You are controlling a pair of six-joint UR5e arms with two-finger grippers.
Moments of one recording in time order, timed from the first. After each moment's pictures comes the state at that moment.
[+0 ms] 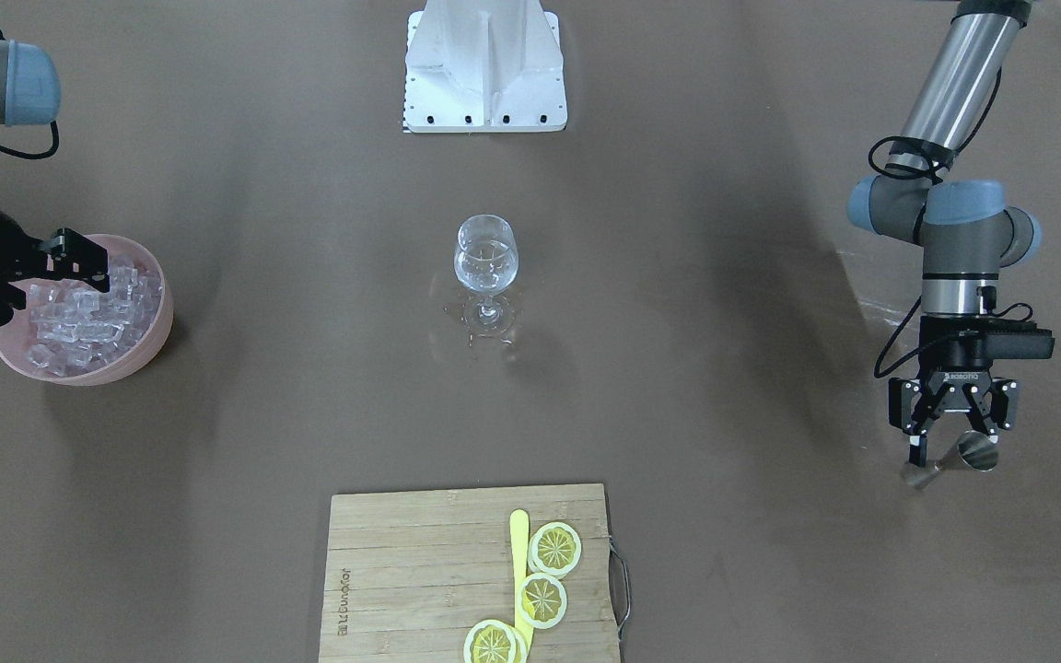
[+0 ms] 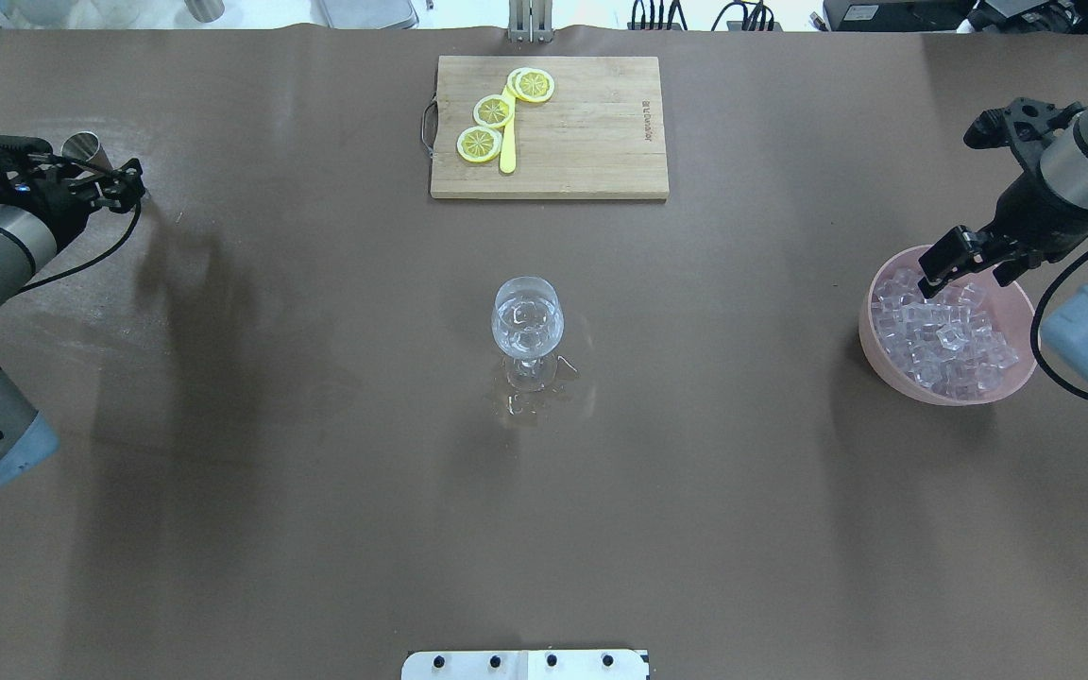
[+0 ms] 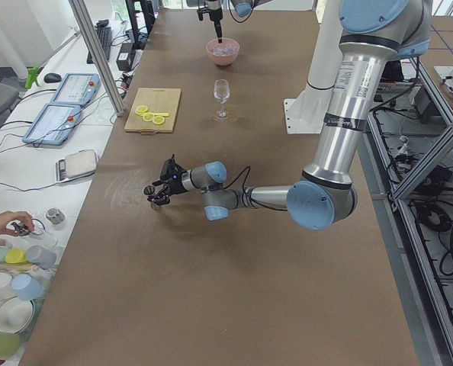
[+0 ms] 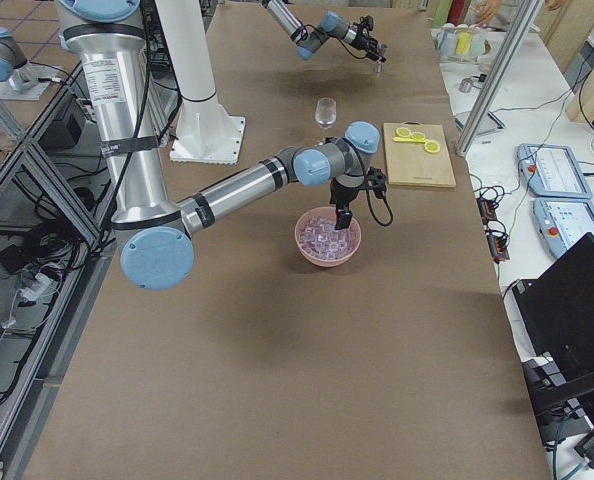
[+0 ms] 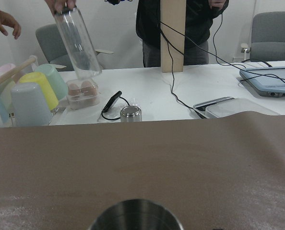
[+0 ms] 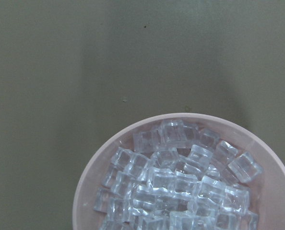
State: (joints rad) left arm -0.82 -1.79 -1.16 -2.97 -1.25 -0.93; right arm 1.05 -1.39 1.85 -1.66 2.31 0.44
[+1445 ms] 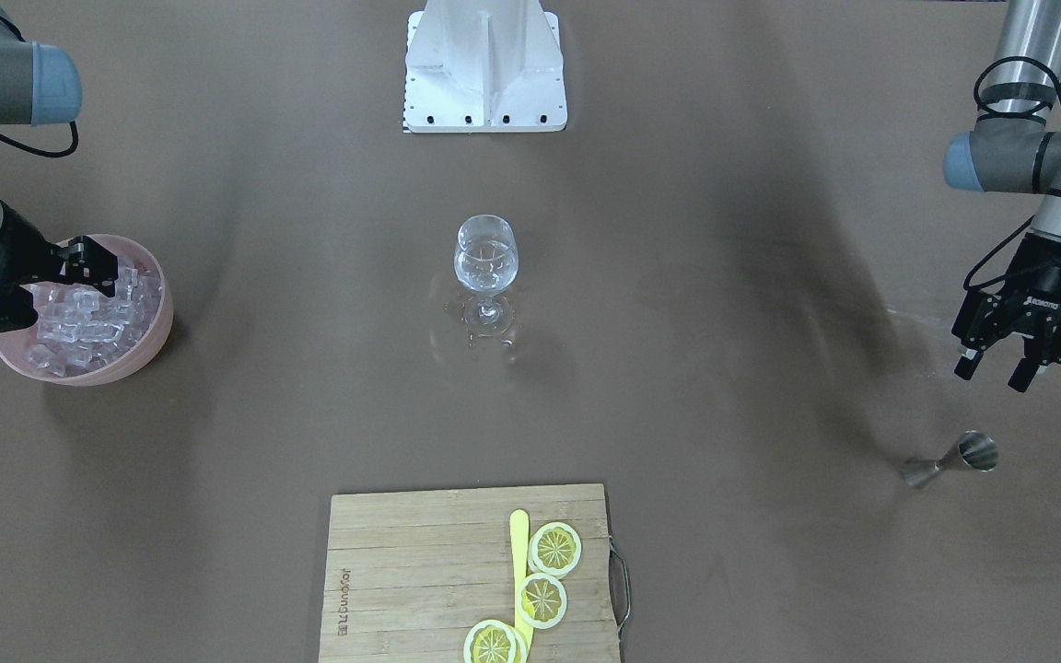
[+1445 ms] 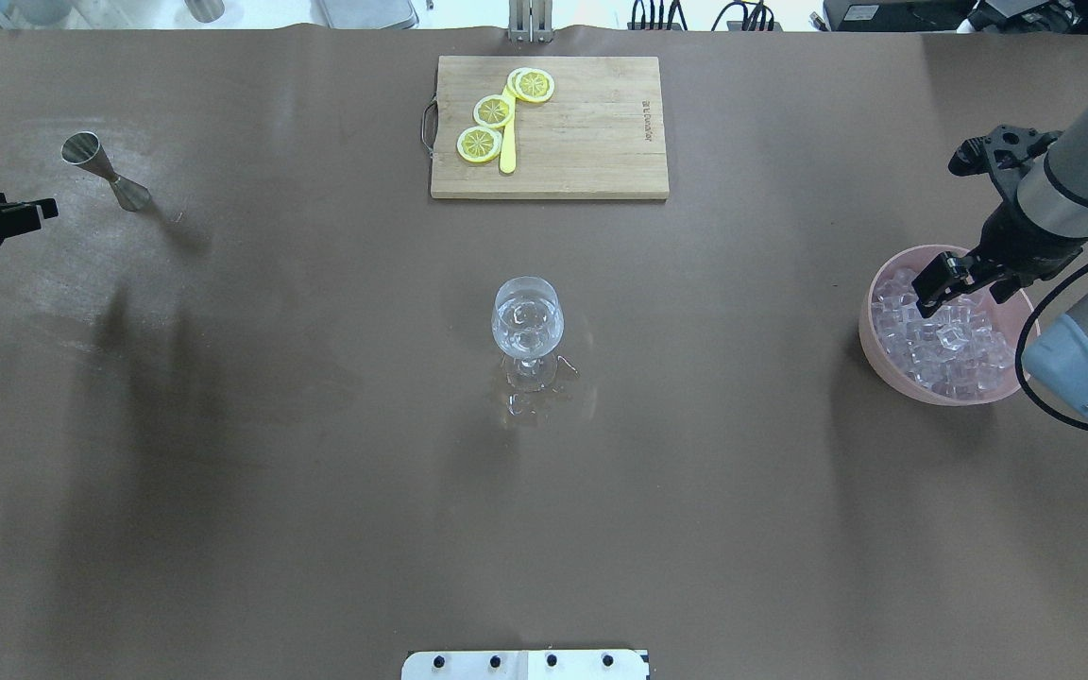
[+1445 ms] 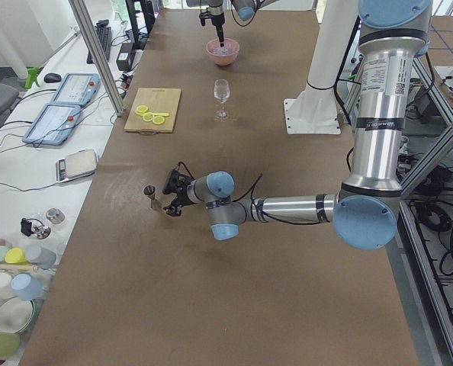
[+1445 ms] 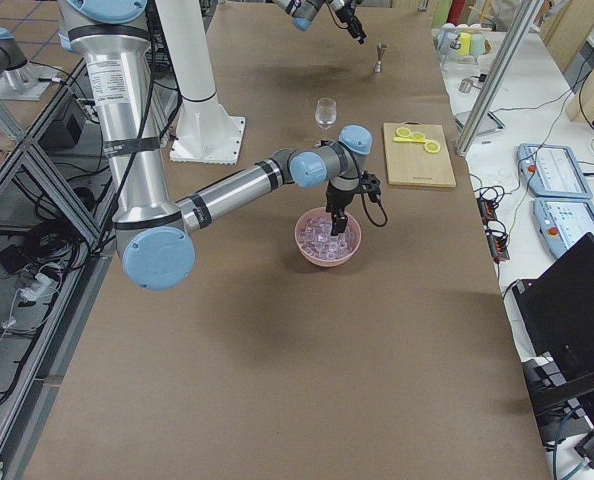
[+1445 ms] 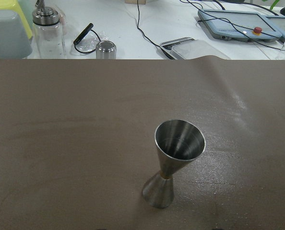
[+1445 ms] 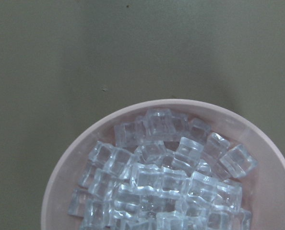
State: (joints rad) left arm -1.02 -1.61 -1.34 -2.99 -1.78 -0.91; right arm 0.99 -1.41 1.84 -1.66 2.23 0.47
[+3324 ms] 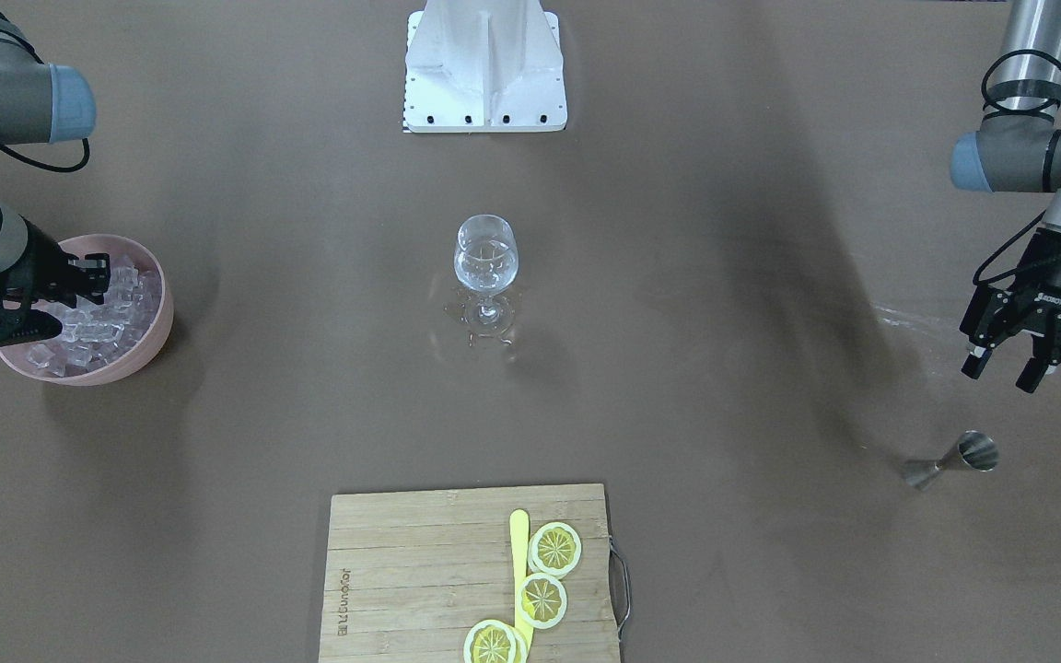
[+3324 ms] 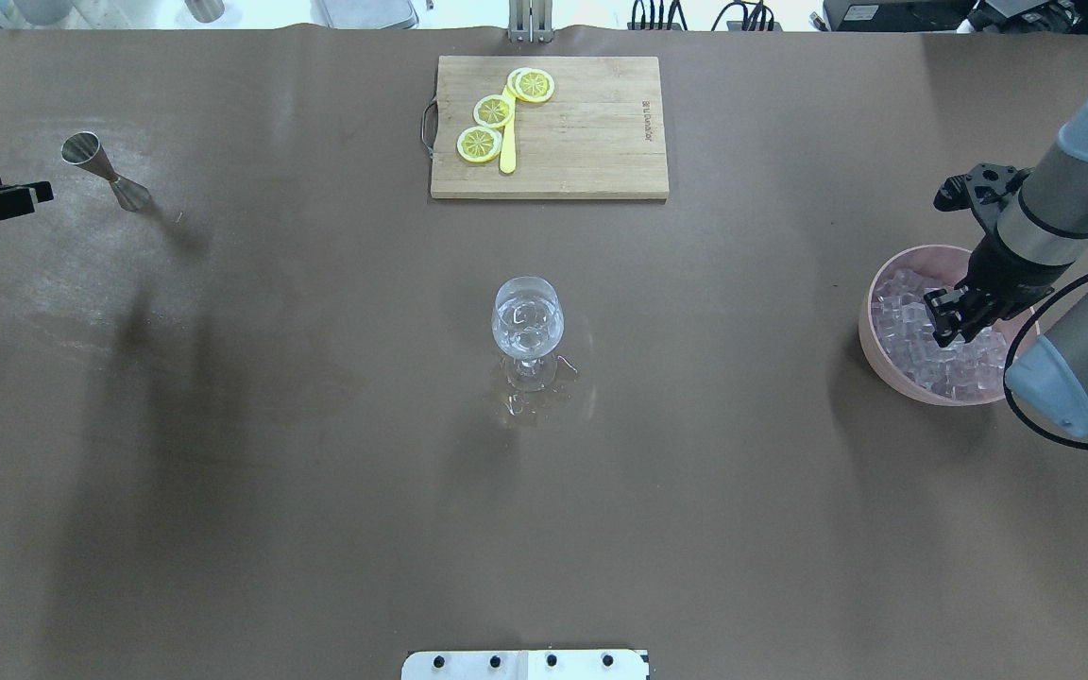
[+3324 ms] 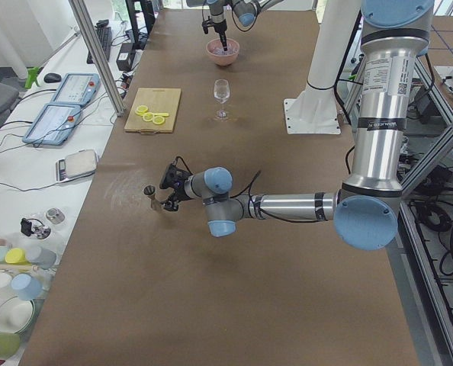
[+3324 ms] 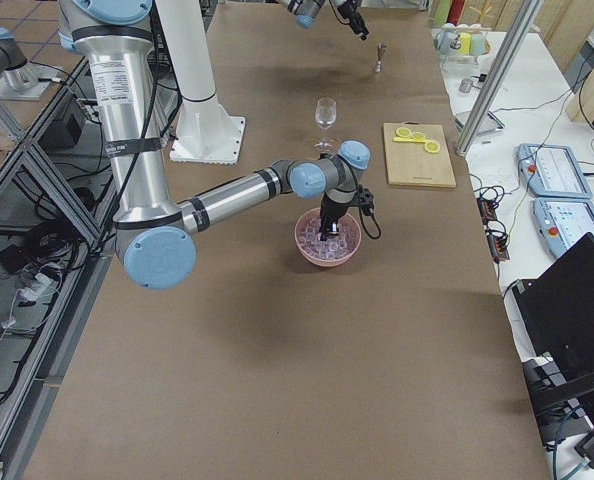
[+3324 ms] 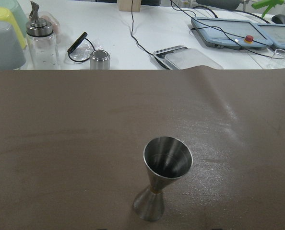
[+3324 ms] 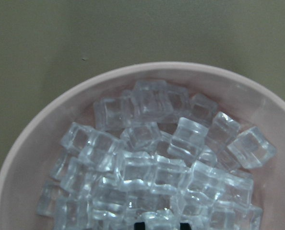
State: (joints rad) left arm -1.06 -1.62 -1.37 -2.98 -1.83 -0.90; right arm 0.96 -1.42 1.79 -1.66 2.23 0.45
